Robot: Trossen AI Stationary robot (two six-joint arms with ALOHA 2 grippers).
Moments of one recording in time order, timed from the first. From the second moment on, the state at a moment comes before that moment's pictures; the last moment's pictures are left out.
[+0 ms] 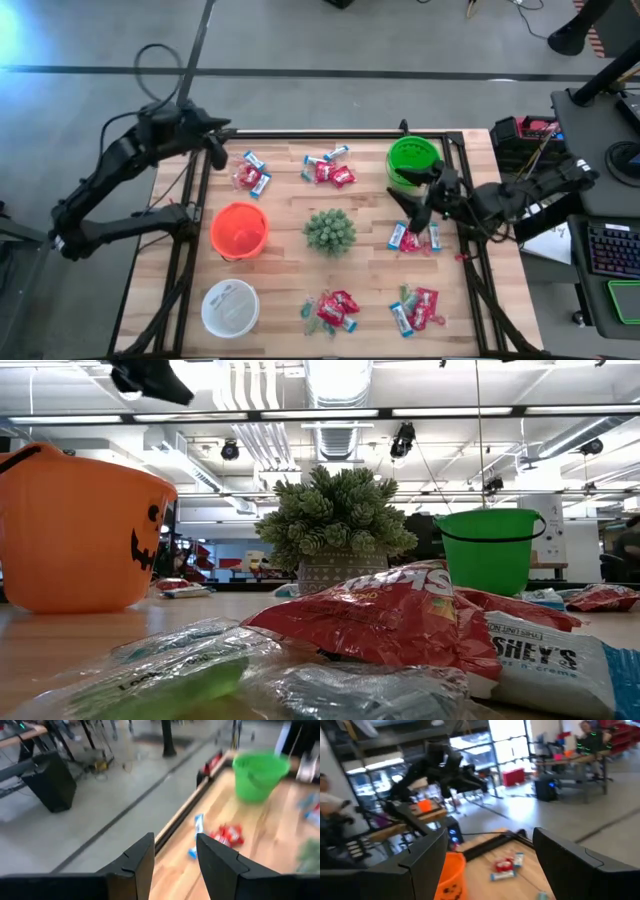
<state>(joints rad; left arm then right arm) 0.71 0.82 1.11 -0.69 0.01 0.19 0.36 0.89 0.80 0.18 0.79 0.20</state>
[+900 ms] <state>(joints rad) 0.73 1.45 1.60 -0.94 0.25 0.58 0.05 1.15 1.22 -0.83 0.72 0.80</state>
